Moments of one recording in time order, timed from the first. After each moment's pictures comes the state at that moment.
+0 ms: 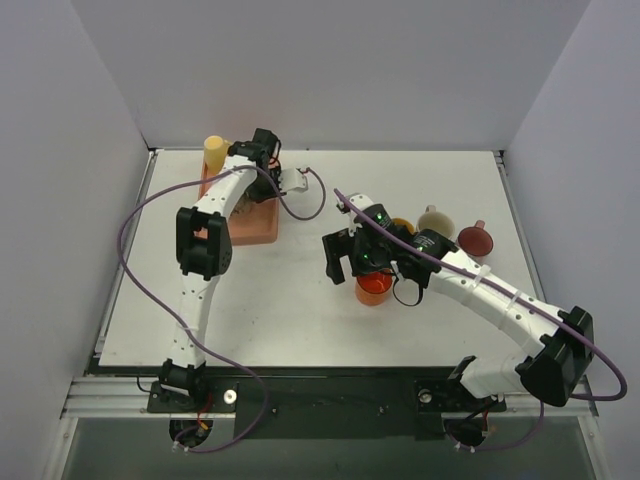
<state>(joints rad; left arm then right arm) -0.30 2.49 2.36 -1.09 -0.01 1.13 0.81 1.33 1.17 -0.64 0.05 0.31</state>
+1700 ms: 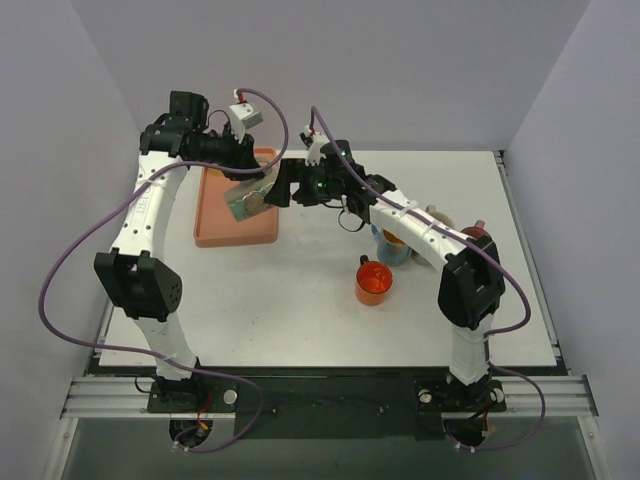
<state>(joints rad) -0.12 1.86 2.08 -1.02 0.77 0.51 0.67 1.91 1.69 -0.21 -0.33 0.49</state>
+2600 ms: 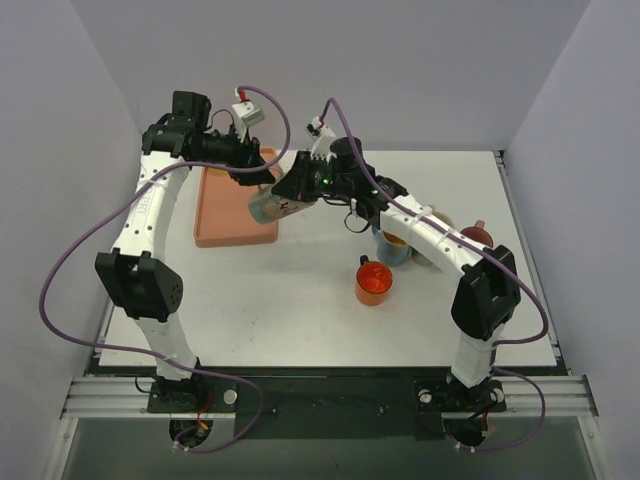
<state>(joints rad) -0.14 1.87 2.08 -1.05 0.92 0.52 0.67 1.84 1.62 -0.04 -0.41 0.63</state>
